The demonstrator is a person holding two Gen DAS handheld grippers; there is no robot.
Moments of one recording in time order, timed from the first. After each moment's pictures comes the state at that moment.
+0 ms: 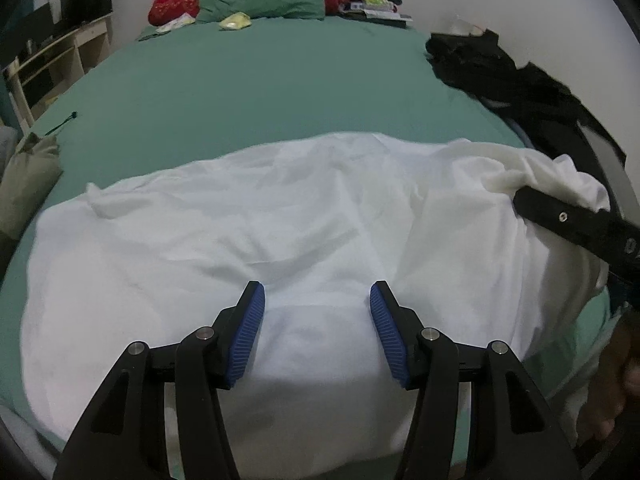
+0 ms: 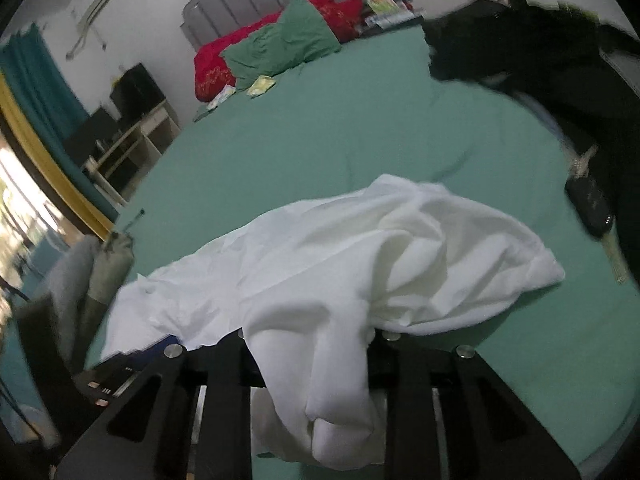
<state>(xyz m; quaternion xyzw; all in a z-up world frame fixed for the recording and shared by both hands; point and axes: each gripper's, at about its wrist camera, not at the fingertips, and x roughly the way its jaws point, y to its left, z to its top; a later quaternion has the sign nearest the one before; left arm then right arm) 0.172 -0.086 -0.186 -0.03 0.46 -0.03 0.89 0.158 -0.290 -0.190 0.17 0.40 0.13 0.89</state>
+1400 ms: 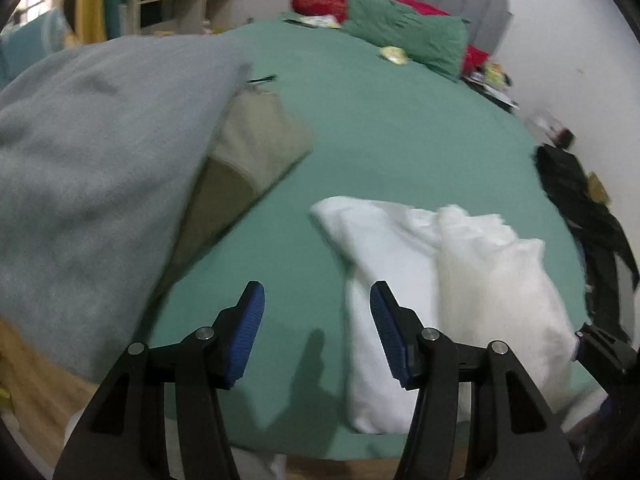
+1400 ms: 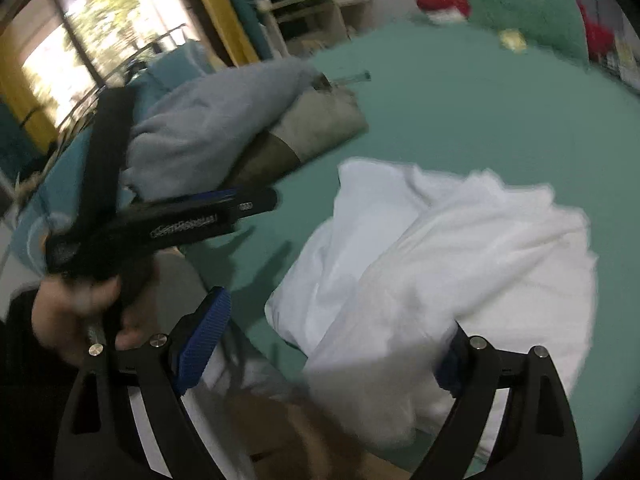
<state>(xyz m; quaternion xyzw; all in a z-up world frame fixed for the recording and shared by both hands) 0.102 0.184 -0.142 -0.16 0.43 0.08 0.88 0.077 -0.036 -0.141 -0.06 0.43 0.42 0.80</state>
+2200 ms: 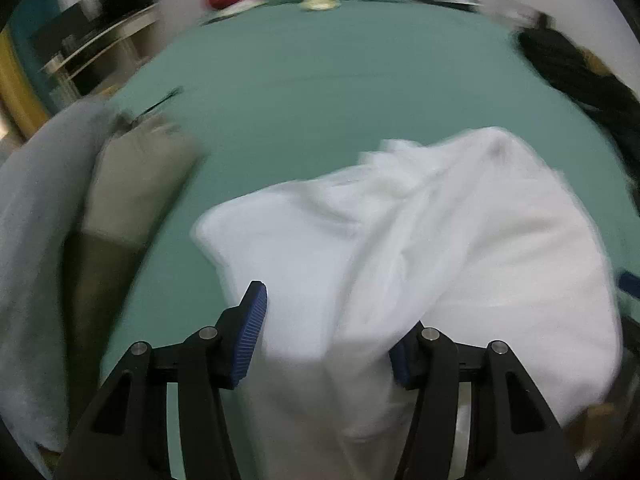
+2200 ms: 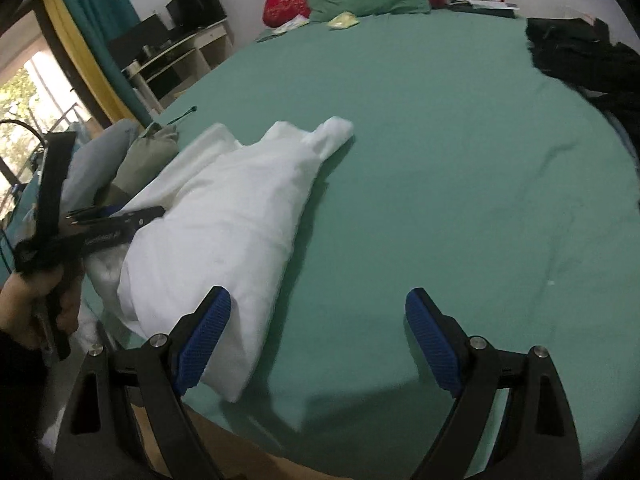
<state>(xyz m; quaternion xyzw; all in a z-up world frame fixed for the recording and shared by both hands) 0.170 0.099 -0.184 0.02 0.50 0.09 0.86 0.118 -0.202 -0.211 0.06 0.46 0.23 0.86</state>
